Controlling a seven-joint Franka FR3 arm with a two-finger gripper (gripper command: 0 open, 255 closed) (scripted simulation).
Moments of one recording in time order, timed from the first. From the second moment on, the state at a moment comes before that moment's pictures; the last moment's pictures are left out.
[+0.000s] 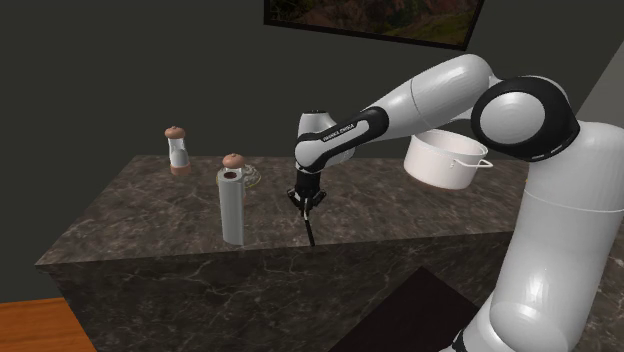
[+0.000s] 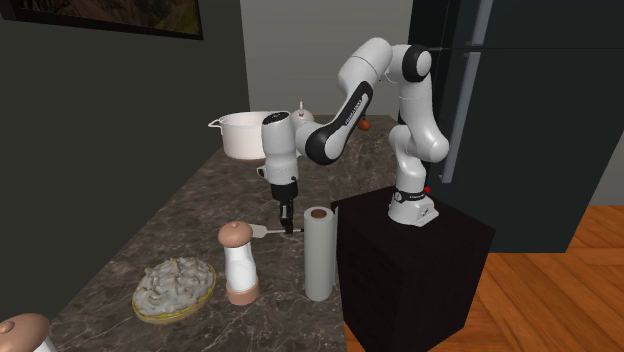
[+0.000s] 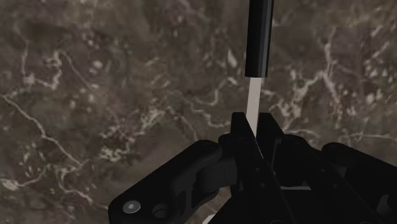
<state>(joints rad) -0.01 0.25 0.12 -2.02 0.01 2.22 0.60</state>
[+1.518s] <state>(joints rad) -0.02 0.15 0.12 -1.93 0.02 2.02 0.60</state>
